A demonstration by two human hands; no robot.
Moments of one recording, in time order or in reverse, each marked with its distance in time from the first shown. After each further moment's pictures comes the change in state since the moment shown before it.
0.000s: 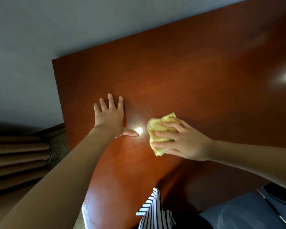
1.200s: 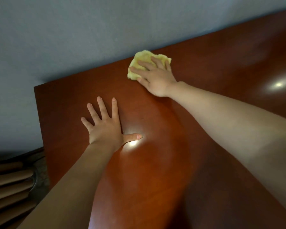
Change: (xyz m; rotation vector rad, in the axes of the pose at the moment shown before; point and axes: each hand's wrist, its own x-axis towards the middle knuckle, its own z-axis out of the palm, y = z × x) left_hand 0.088 -0.013 -0.022 -0.213 0.074 -0.090; right_hand 0.214 0.188 -0.035 0.130 -0.045 0.650
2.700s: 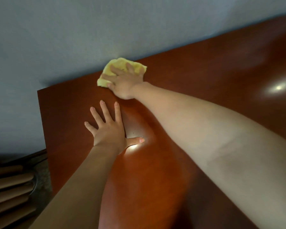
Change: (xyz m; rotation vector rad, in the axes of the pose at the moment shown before) left_hand 0.001 0.004 -0.004 -0.018 -0.075 0.005; right_hand 0.038 -0.087 -0.014 0.058 -0.196 -0.006
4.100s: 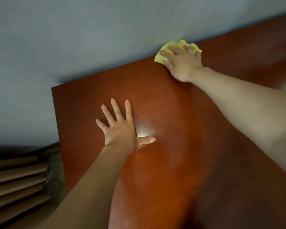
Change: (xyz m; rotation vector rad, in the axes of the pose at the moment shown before) left_hand -0.004 0.003 -0.002 0.037 0.020 -0.010; right_hand -0.014 0.128 -0.013 -0.049 0.236 0.227
